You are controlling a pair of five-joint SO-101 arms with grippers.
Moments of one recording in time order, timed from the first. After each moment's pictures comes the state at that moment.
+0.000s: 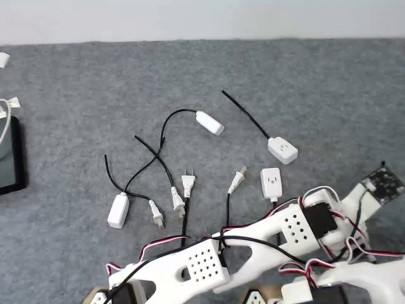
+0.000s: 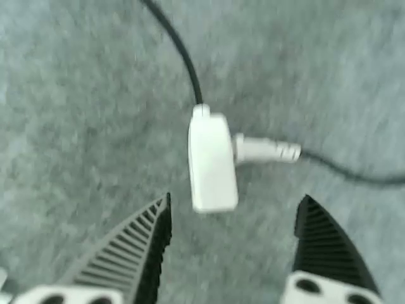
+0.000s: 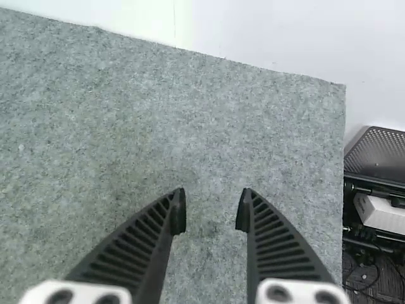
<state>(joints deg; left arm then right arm) 66.6 70.4 -82.6 87.1 16.0 76.0 -24.7 49.6 14.3 5.0</state>
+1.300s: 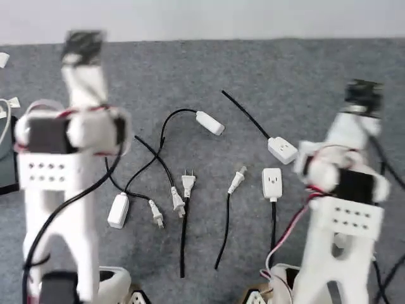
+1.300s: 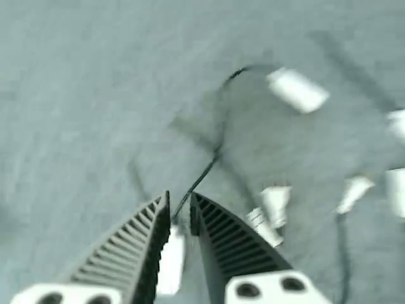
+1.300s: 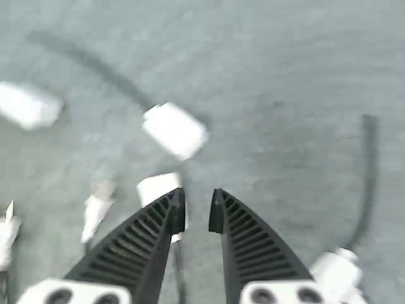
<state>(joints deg) -3.5 -19.5 -2.9 98.1 4.8 8.1 -40.5 30.2 72.6 -0.7</state>
